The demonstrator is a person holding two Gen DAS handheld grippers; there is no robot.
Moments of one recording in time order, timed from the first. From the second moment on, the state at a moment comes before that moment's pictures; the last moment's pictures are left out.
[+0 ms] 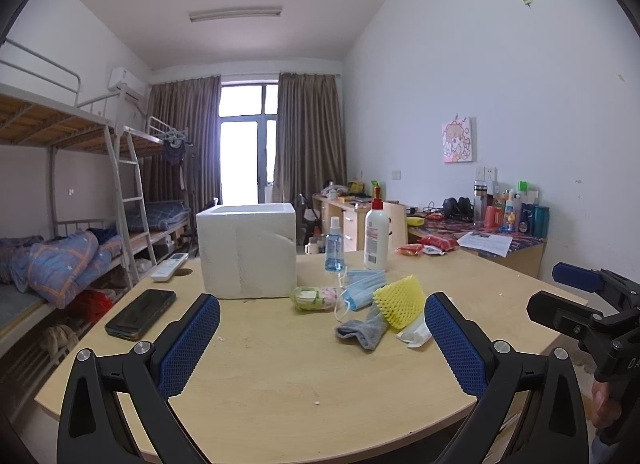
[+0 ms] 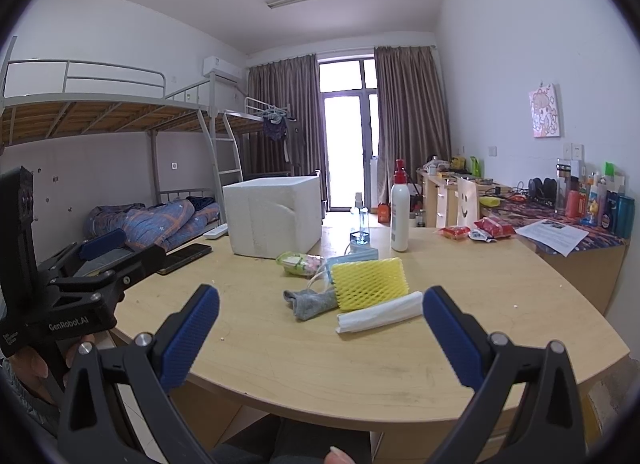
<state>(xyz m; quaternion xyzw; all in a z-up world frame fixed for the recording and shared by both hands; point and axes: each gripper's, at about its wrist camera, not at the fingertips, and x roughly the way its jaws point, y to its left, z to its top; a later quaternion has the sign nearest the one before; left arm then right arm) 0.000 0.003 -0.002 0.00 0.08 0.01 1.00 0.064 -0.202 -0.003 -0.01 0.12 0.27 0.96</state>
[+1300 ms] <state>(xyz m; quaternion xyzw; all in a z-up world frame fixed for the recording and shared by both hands) 0.033 0.006 -0.004 0.00 0.11 -0.01 0.99 0.090 -0.195 -0.004 -0.01 0.14 0.27 0.95</state>
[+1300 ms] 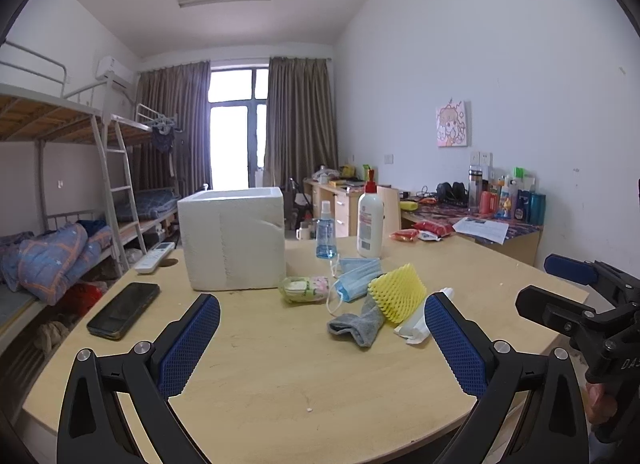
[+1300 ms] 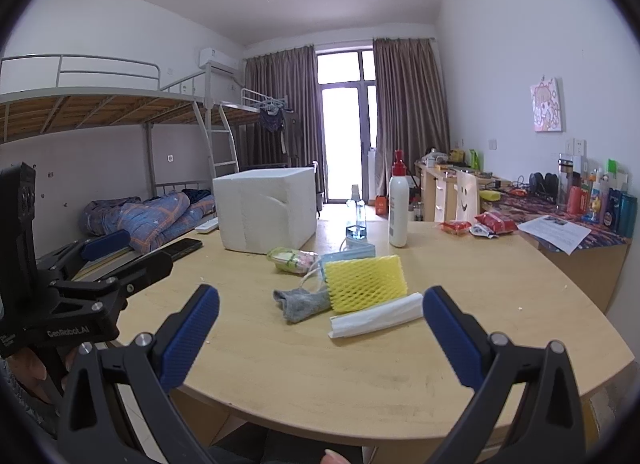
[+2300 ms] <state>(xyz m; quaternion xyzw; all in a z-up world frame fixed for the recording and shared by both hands) 0.143 0.035 -0.012 -0.01 0.23 -0.01 0.97 0.178 -0.178 -0.030 -0.01 0.24 0.25 0.94</state>
